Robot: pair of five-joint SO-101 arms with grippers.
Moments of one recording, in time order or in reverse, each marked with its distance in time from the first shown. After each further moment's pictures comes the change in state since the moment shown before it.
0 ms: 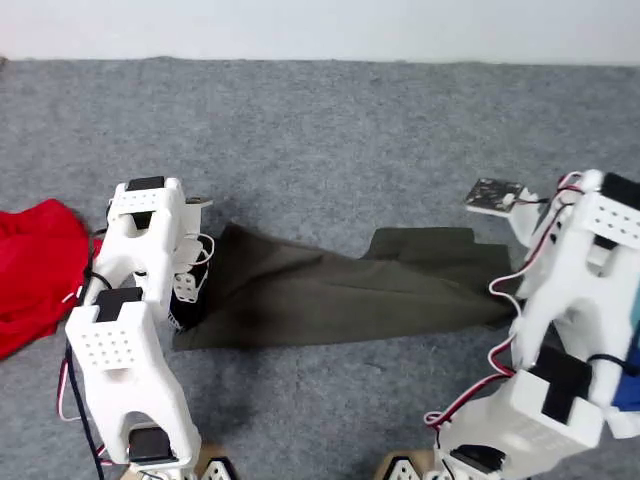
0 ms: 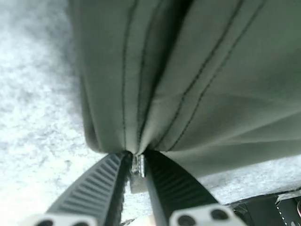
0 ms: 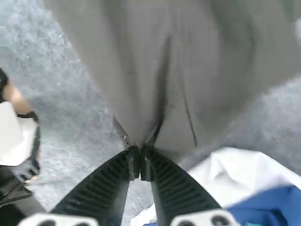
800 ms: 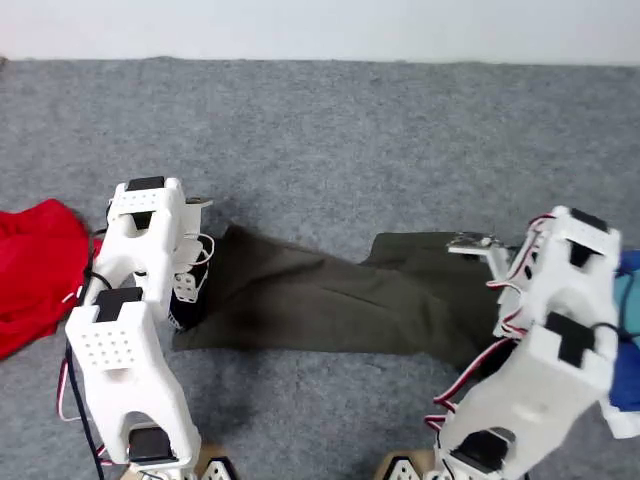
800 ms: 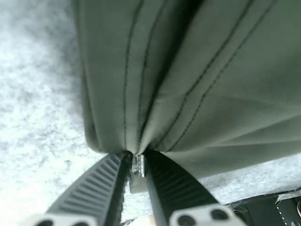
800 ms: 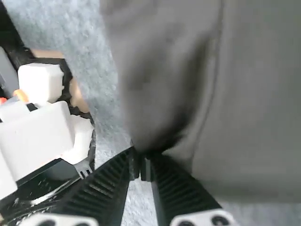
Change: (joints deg) left arm 0.0 0.0 0.0 0.0 0.0; right arm -0.8 17.1 10.5 -0.3 -1.1
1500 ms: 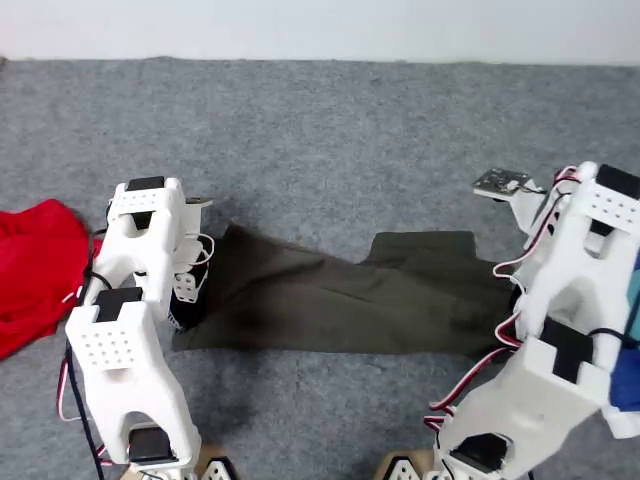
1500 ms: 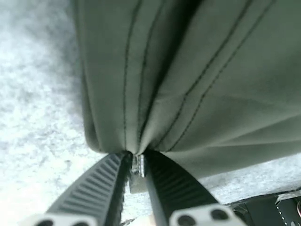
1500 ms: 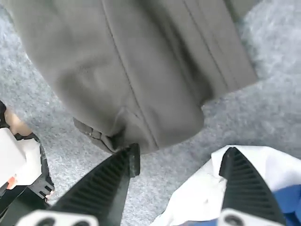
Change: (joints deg) left arm 0.0 0.0 0.0 0.0 0.0; right arm -0.3 -6.1 -17.4 0.5 -11.0
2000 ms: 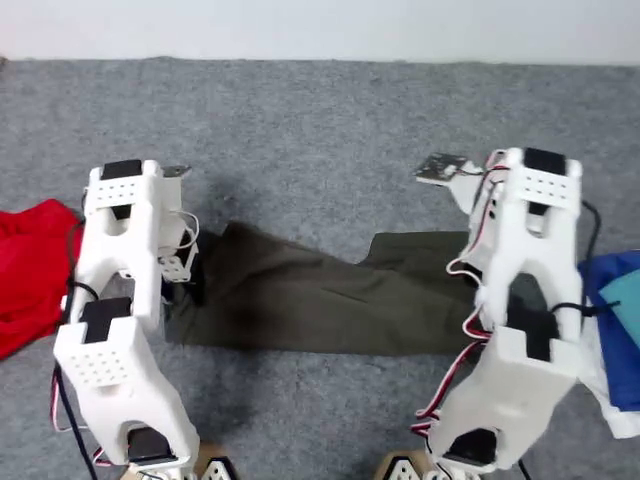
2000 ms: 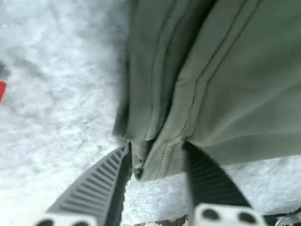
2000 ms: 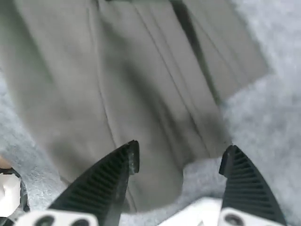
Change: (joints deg) left arm -2.1 -8.4 -2.9 0.1 1.1; right arm -14.2 3.2 0.0 -7.9 -7.9
